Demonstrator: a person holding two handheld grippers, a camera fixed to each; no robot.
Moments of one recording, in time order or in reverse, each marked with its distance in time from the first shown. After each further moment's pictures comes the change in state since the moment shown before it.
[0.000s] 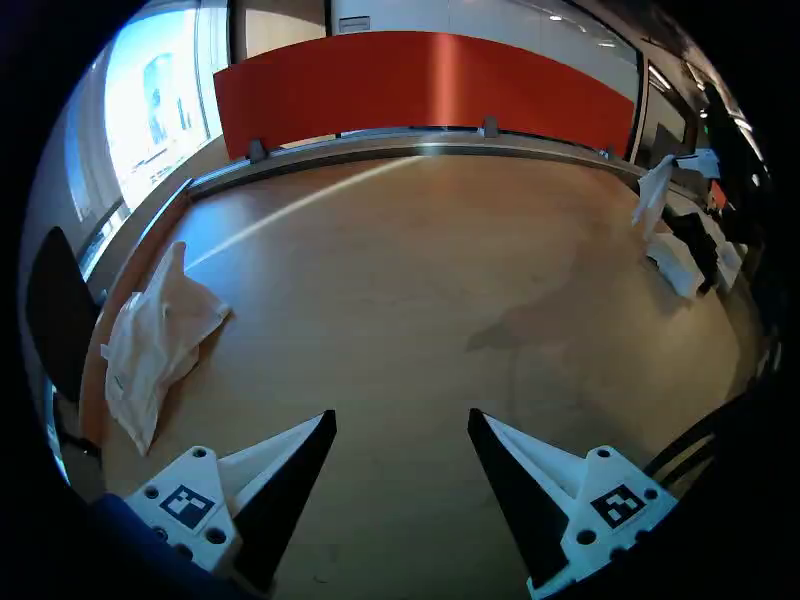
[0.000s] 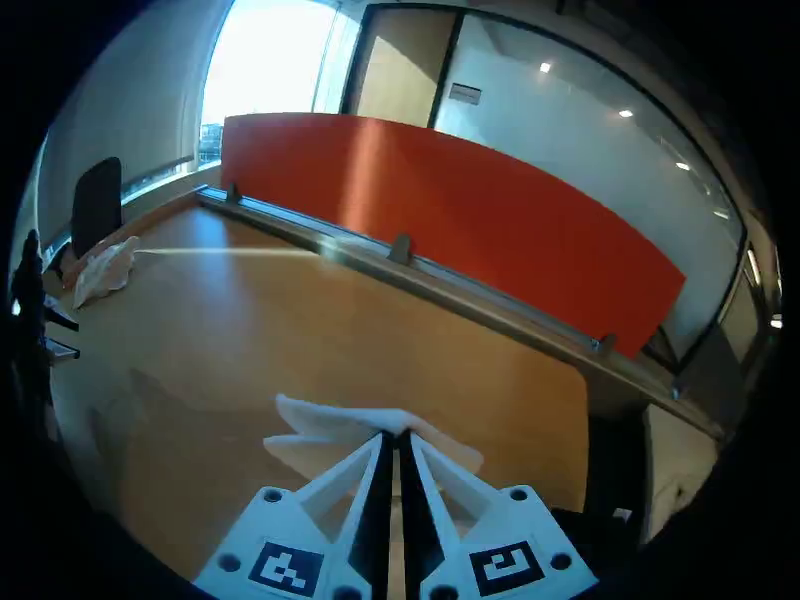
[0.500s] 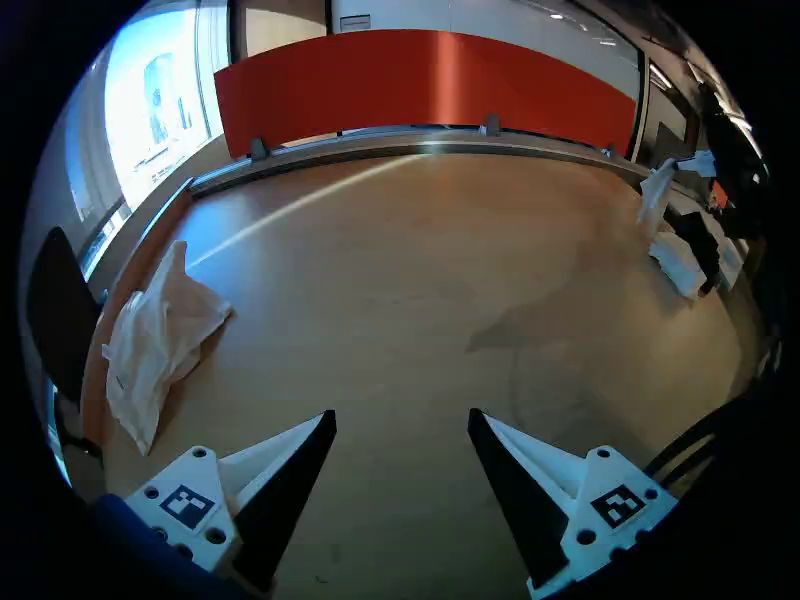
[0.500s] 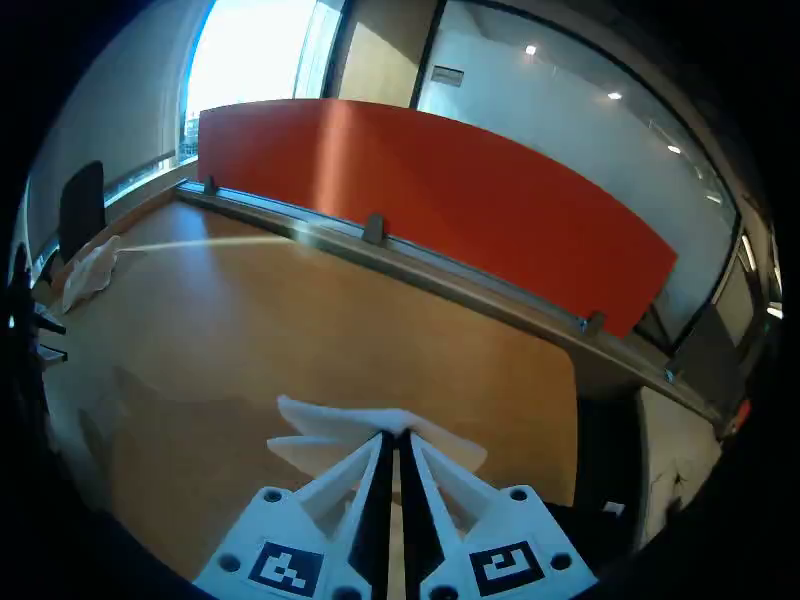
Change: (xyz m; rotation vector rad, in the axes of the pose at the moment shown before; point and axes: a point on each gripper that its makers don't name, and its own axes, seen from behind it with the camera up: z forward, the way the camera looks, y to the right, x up) left arm 0.000 0.000 0.001 0.005 -0.005 0.000; right arm -0.016 0.035 0.009 -0.031 -0.054 0.034
